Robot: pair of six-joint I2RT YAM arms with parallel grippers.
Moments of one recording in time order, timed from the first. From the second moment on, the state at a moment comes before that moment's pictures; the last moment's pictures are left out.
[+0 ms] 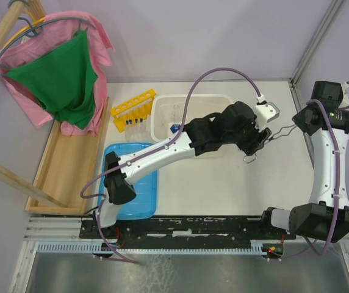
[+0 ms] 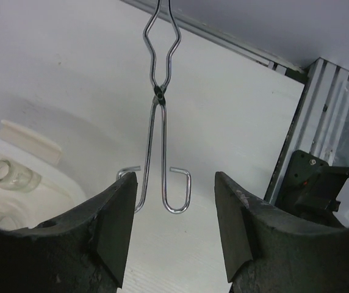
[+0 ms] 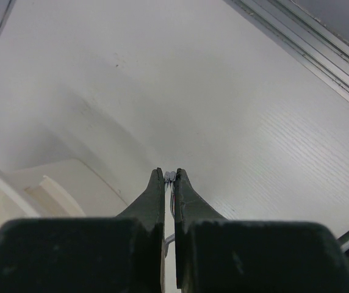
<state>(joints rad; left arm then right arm) -1.16 2.02 2.14 -0.60 0.02 -0.07 -0.24 1.29 1.47 -1.02 0.25 0.67</state>
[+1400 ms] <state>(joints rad) -1.24 2.24 2.27 -0.57 -0.26 -0.07 -0.17 1.22 1.47 -1.07 0.18 0.66</state>
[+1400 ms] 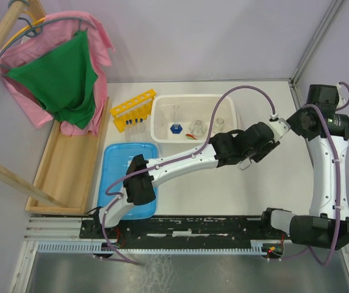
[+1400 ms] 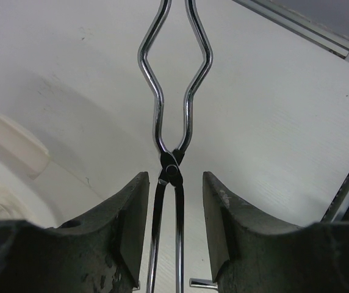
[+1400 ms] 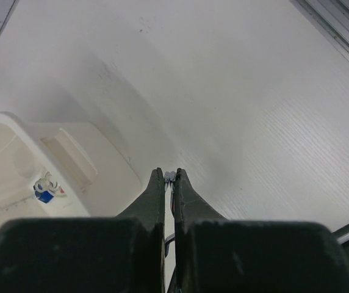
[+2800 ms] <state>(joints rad) -1.25 2.25 2.28 -0.62 -0.29 -0.07 -0.16 1.14 1.44 -1.05 0.11 0.61</state>
